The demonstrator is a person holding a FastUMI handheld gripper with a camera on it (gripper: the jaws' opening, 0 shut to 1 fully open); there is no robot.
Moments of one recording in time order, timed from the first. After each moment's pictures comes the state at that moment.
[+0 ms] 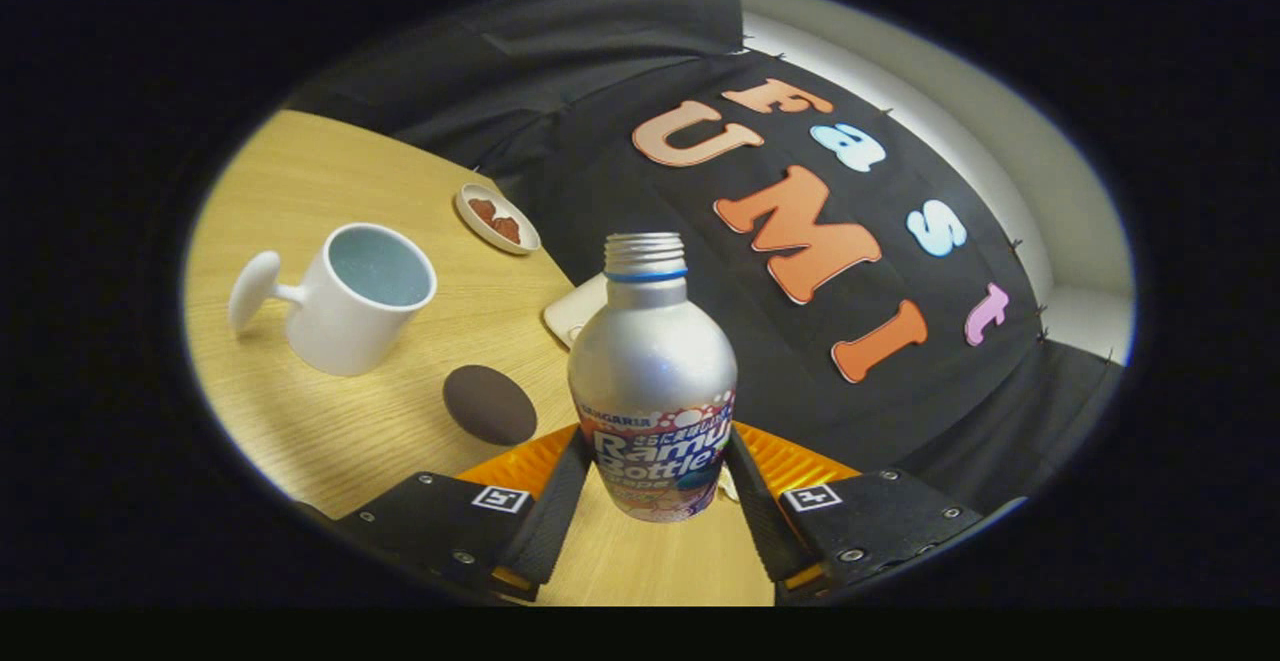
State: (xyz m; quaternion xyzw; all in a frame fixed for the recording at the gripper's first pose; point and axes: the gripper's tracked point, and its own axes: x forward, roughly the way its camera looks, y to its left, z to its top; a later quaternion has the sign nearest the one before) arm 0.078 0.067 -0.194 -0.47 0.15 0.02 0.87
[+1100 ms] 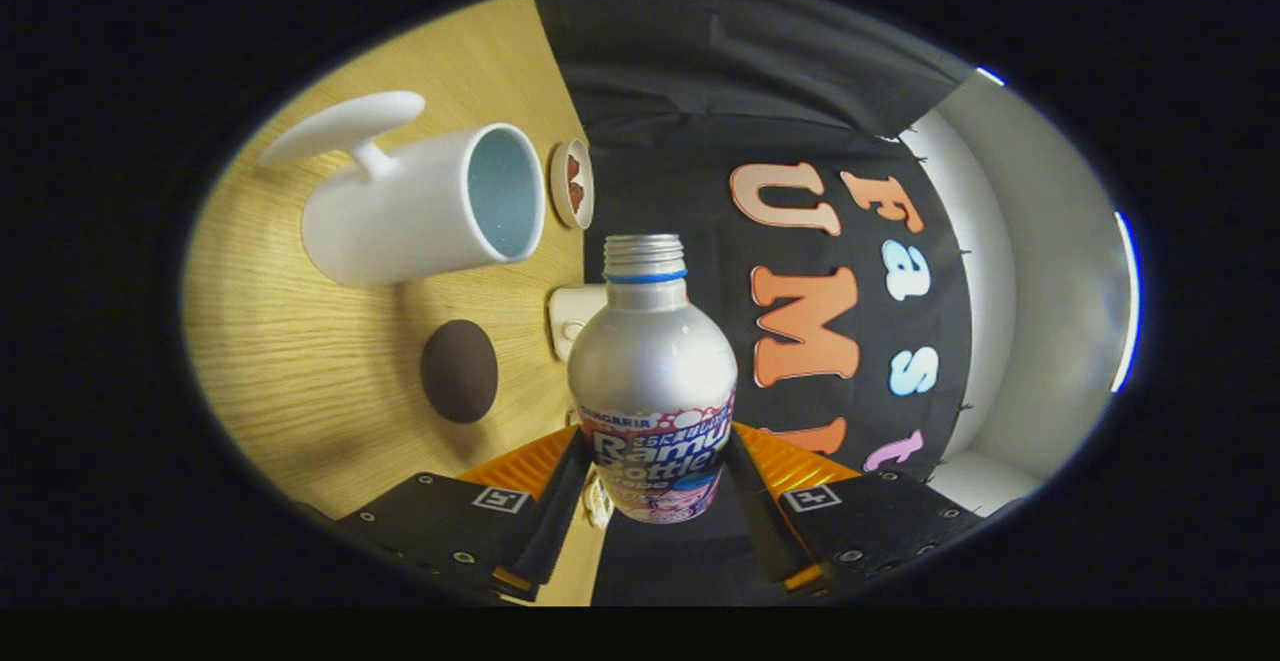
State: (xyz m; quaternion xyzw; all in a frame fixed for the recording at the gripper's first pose) arm 0.084 0.105 -0.184 -0.69 0.07 0.03 0.72
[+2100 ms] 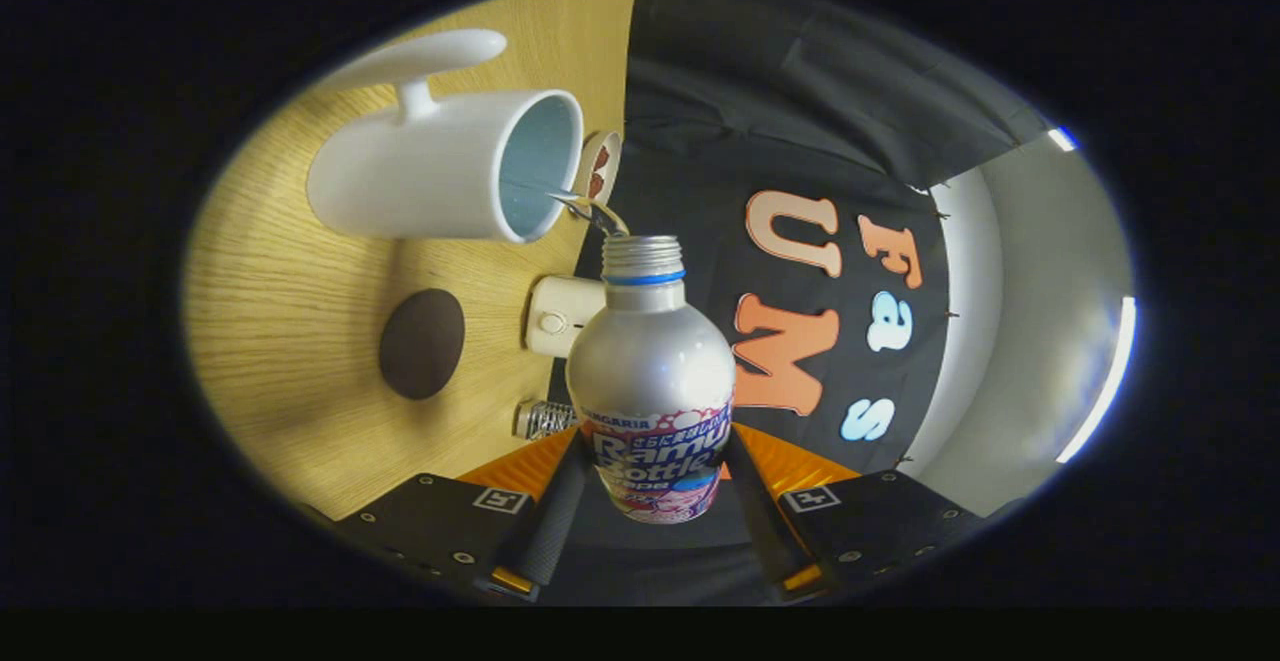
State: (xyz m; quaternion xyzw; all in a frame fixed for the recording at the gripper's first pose) arm 0.100 0.108 -0.166 -0.76 0.03 0.03 0.65
